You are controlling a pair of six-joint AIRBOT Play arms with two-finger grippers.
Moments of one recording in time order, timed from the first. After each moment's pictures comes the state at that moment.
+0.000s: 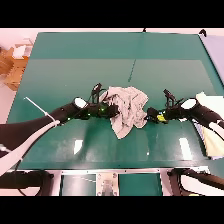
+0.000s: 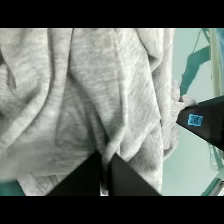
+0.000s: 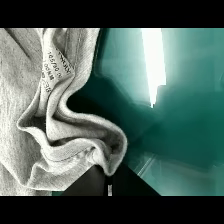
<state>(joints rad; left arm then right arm) -0.58 -1.53 0.93 0.32 -0.53 -1.17 -0.02 -1.28 0.67 -0.88 0.88 1.40</state>
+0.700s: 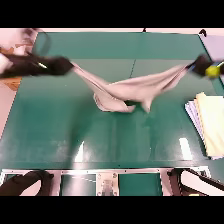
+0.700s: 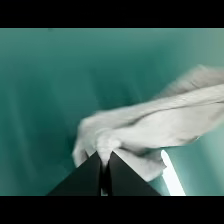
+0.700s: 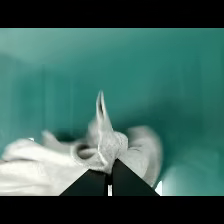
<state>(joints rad) -0.14 -1.01 1.33 1.06 -0.96 -1.46 -0.38 -1.19 1.45 -0.87 1.20 1.42</state>
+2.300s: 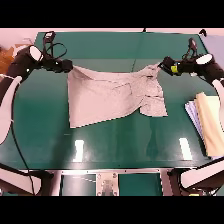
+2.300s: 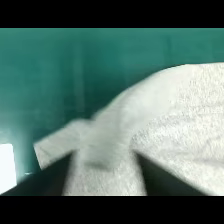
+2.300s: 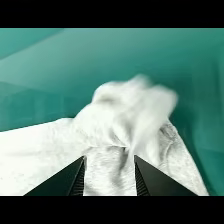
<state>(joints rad) -0.05 -1.69 1.60 1.20 -0.83 -1.42 -0.17 -1.74 1.54 -0.88 0.78 1.40</state>
